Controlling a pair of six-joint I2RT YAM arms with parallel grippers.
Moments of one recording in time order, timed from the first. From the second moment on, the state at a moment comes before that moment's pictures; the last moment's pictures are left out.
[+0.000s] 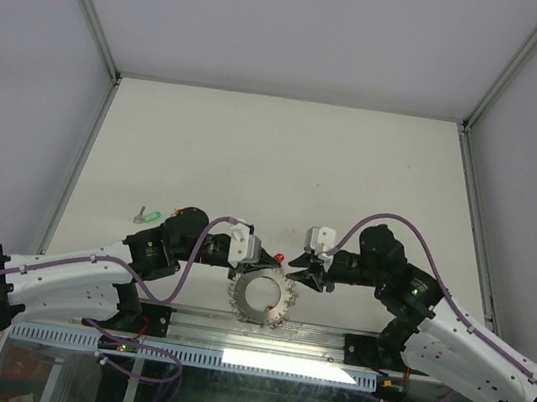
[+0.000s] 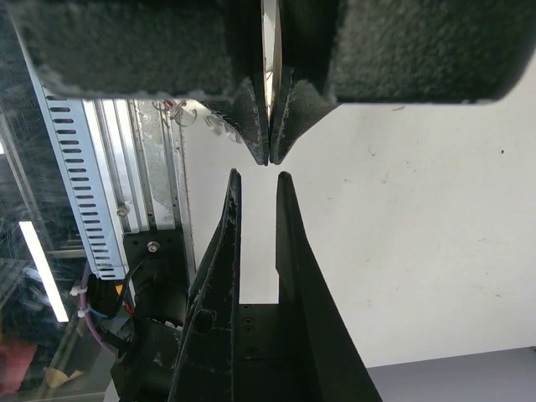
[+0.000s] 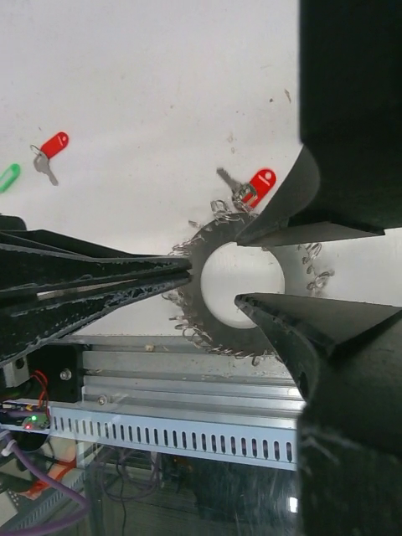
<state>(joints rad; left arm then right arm) -1.06 0.92 0.54 0.25 0.45 0.21 0.91 0.70 0.59 -0.28 -0.56 -0.28</state>
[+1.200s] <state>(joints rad) -1.05 0.95 0.49 0.27 -0.05 -0.17 0.63 0.94 0.64 -0.34 -0.22 0.34</state>
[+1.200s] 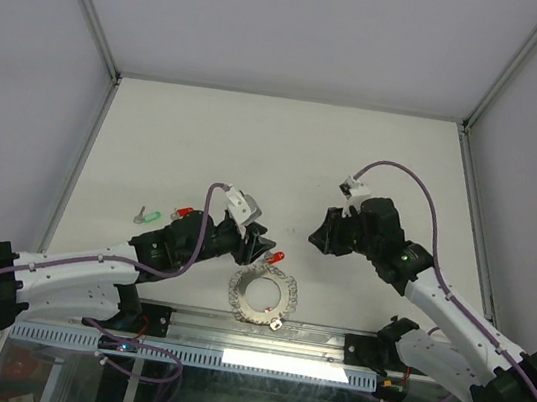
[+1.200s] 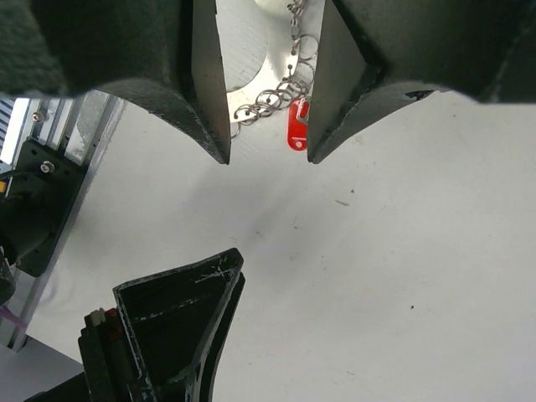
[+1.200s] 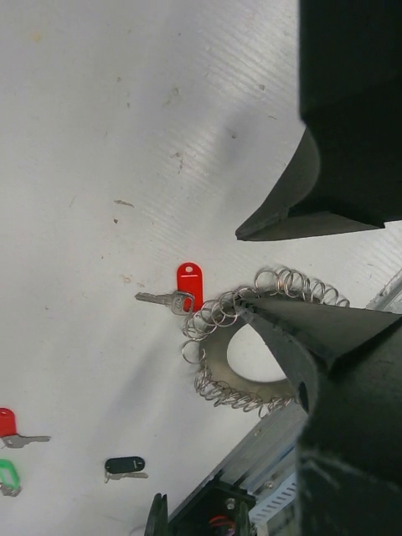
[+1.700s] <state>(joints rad) -1.05 1.10 0.54 0.25 -0.06 -0.24 0.55 0.90 0.54 -0.34 -0.25 0.55</state>
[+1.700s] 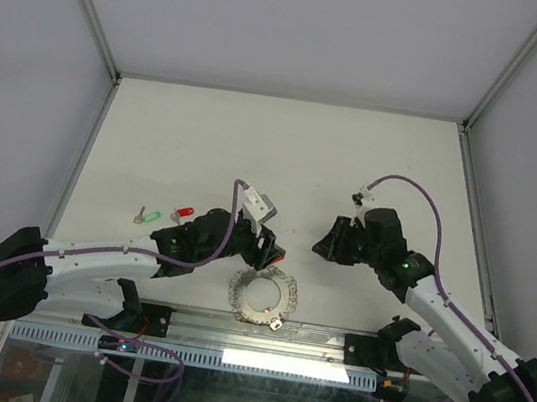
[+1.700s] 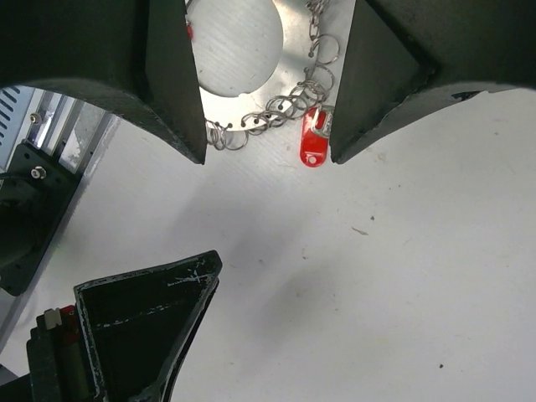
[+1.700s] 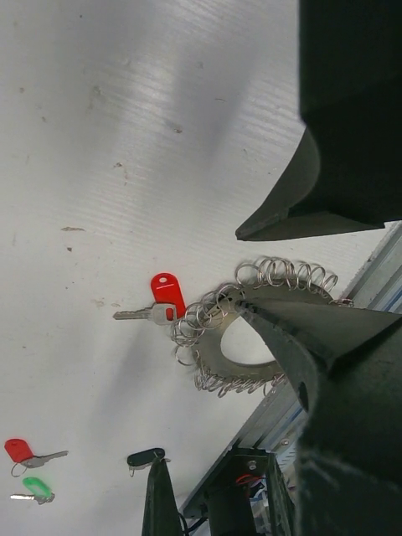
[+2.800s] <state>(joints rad) -1.10 1.52 0.74 0.15 0.19 -0.35 0.53 0.94 0.52 -0.39 -0.23 0.68</state>
